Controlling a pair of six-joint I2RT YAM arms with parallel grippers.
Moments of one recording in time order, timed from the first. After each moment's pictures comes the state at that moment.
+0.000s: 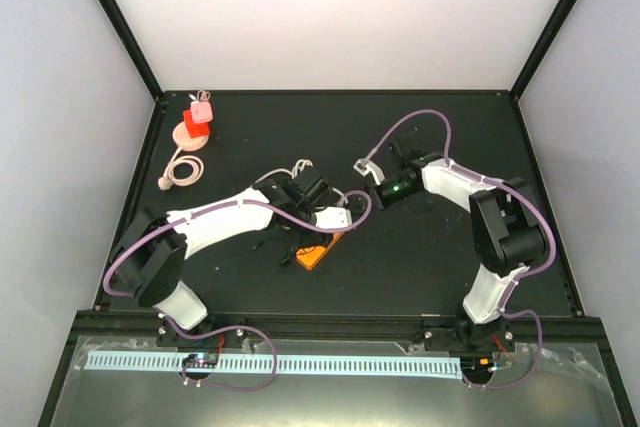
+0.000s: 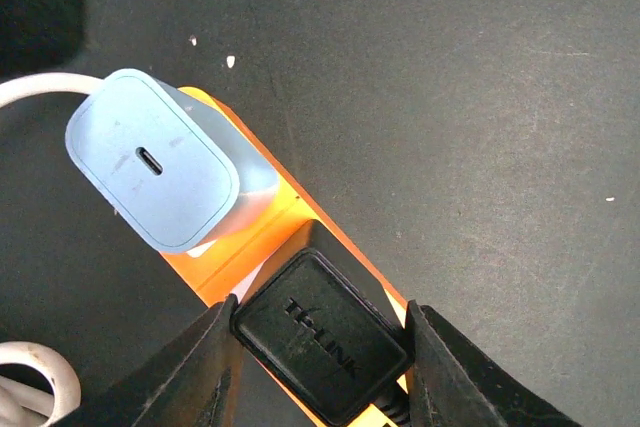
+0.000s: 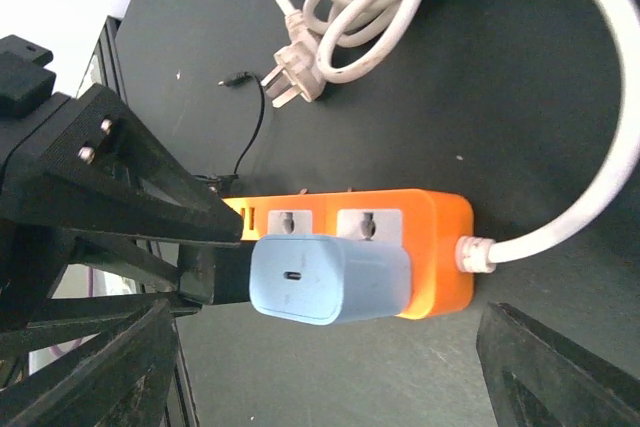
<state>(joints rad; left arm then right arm) -0.81 1.58 1.04 -0.64 0.21 0.59 0.38 1.77 1.10 -0.57 -0.93 -0.16</state>
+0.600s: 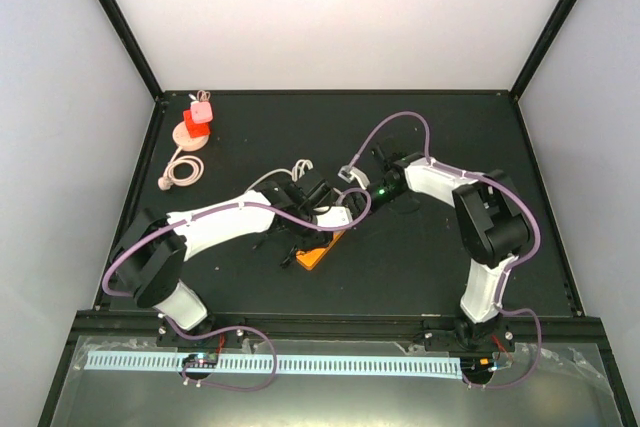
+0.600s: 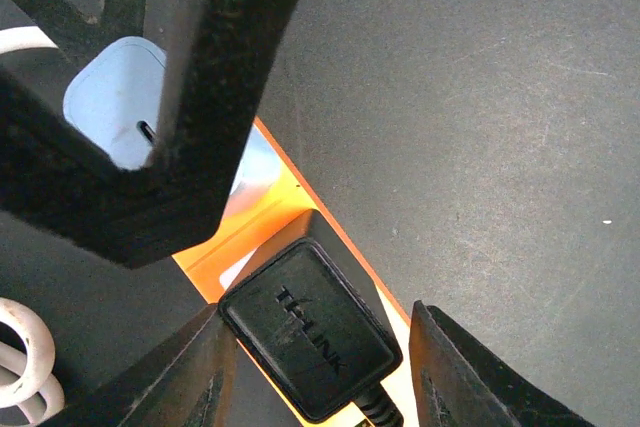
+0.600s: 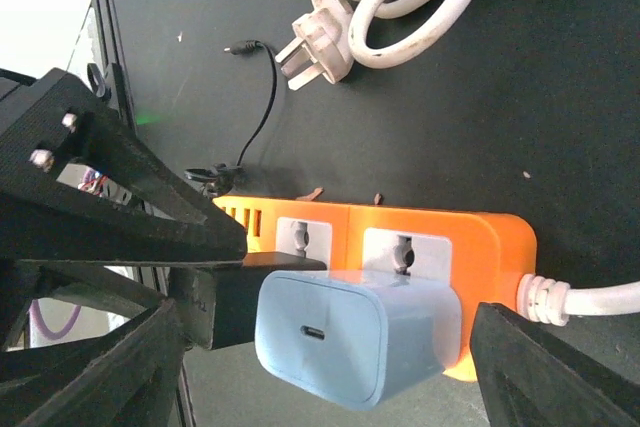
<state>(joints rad) -0.83 1.58 1.04 -0.65 0.17 0.43 0.47 1.86 1.16 -0.59 -0.92 -0.18</state>
